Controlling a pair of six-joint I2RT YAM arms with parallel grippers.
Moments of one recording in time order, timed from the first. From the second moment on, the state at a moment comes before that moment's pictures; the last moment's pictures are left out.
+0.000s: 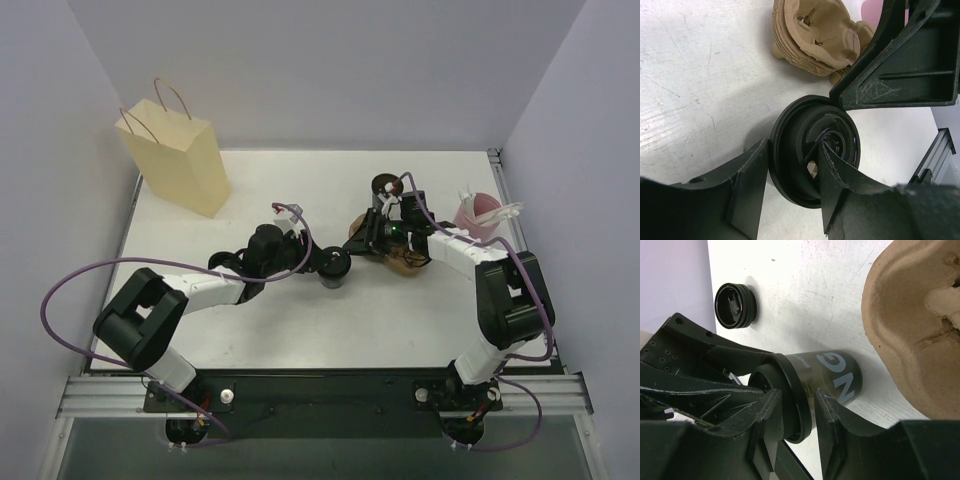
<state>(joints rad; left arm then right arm) -0.66 1.60 0.70 0.46 0.19 -0.65 0.30 1.65 0.93 -0.05 -0.69 0.64</state>
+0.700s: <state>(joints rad) -0.66 1.61 0.70 0.47 0.20 -0.65 0.27 1.71 0.94 -0.02 -0.71 0.66</state>
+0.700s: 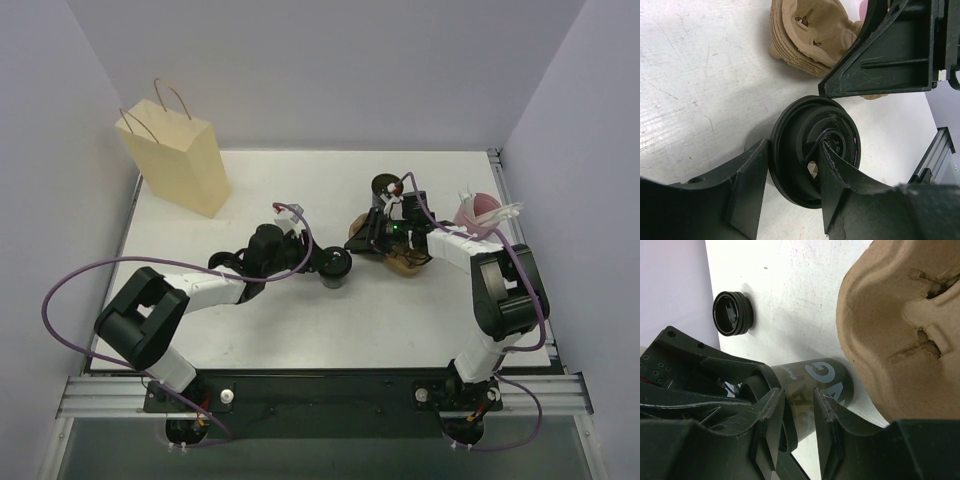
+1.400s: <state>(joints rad) -0.66 1.61 0.70 0.47 0.21 -0.65 0.26 1.71 0.92 0.06 -0.76 0.71</state>
